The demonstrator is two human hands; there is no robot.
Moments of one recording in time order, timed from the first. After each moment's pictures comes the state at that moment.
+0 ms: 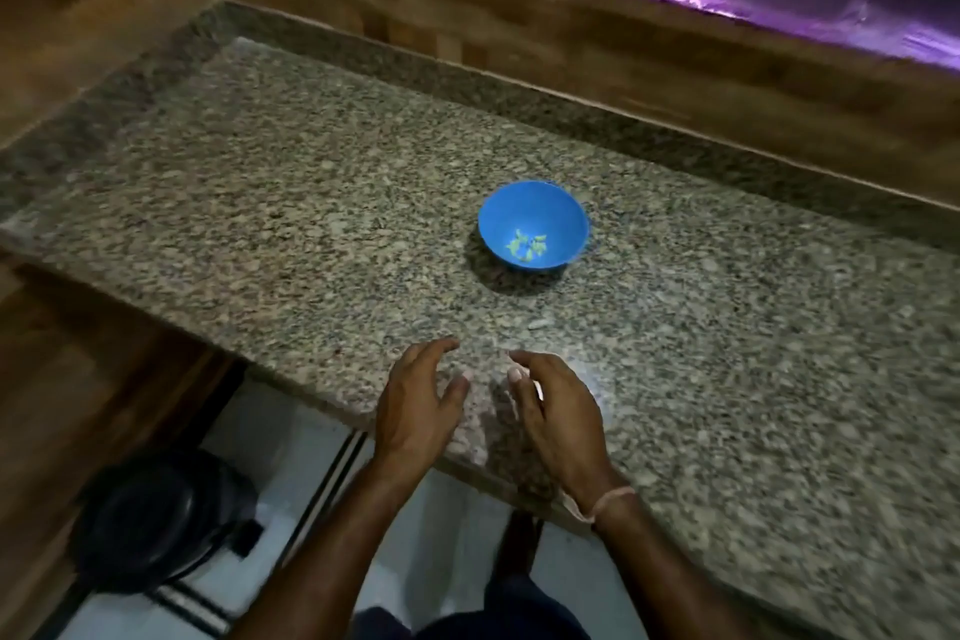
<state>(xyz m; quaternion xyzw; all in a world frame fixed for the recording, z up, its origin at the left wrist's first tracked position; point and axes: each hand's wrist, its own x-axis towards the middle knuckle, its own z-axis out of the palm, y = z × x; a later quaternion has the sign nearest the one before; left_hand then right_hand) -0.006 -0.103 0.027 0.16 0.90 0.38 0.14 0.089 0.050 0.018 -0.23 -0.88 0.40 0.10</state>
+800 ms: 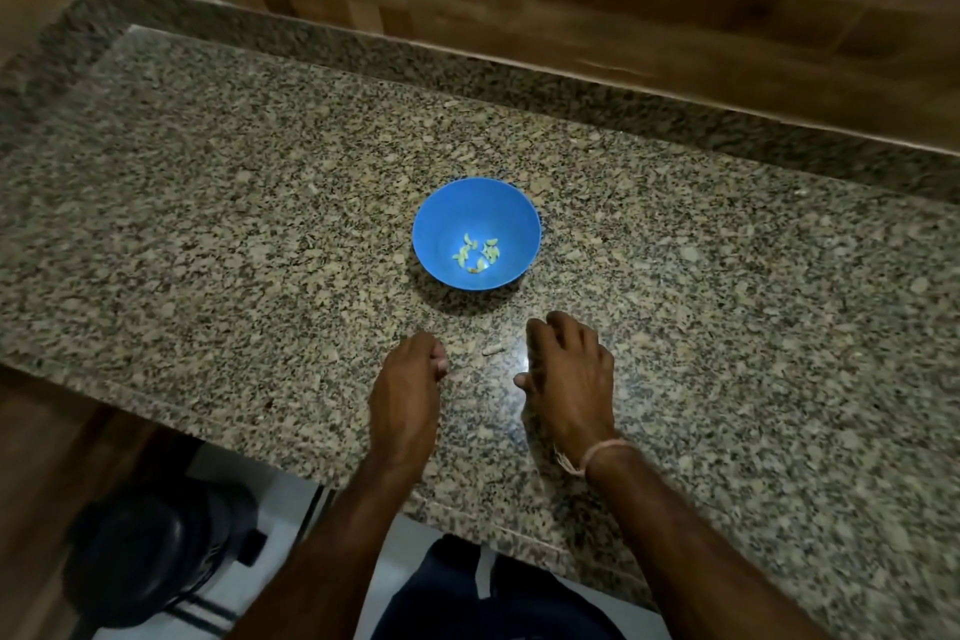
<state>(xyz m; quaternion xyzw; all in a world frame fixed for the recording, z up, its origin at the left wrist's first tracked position) -0.044 -0.012 -0.004 0.17 0.93 0.31 0.08 0.044 0.151 -0.011 -0.28 -0.94 0.21 -0.01</state>
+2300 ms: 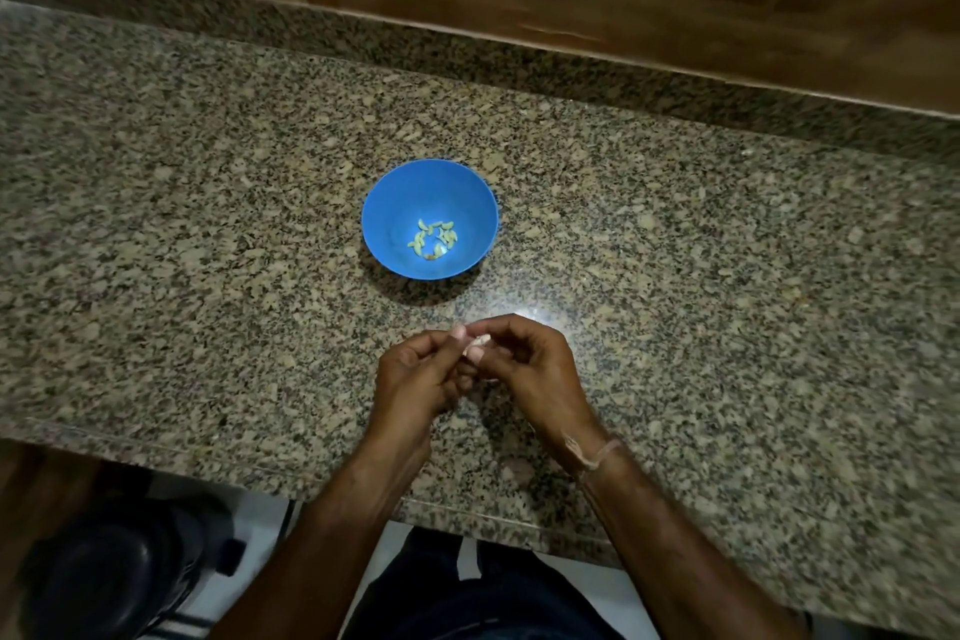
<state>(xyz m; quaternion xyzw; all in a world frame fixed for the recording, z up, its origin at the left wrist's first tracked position) -0.031 0.023 0.023 -0.06 0.63 0.67 0.39 0.050 0.141 0.019 -0.30 -0.61 0.73 0.10</state>
